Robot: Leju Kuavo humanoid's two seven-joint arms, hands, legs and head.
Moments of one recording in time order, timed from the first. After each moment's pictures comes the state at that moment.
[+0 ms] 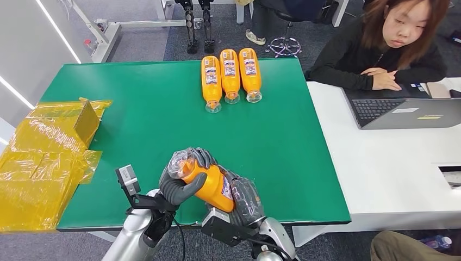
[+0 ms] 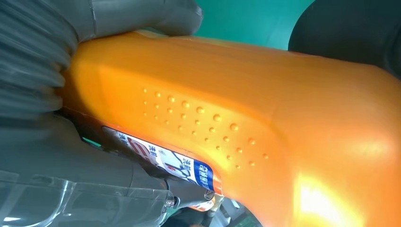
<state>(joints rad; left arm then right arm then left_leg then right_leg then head) -0.29 -0.16 -0.32 -1.00 0.21 -0.40 -0.62 -0.08 0.16 0.72 -1.37 0.82 -0.38 -0.36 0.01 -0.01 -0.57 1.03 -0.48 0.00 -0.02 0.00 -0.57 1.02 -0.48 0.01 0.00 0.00</state>
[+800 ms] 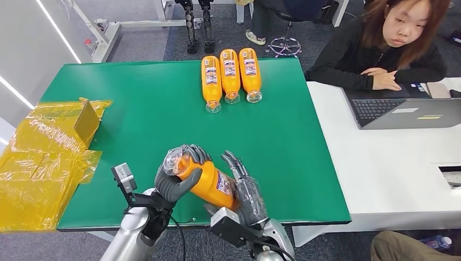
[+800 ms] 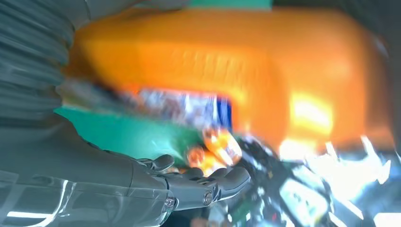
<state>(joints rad) -0.28 -0.17 -0.28 -1.00 0.20 -0.38 -0.62 -0.07 0.16 0.72 -1.36 0.69 -0.51 -0.48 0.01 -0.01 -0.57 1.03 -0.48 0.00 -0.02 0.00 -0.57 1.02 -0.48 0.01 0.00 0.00</state>
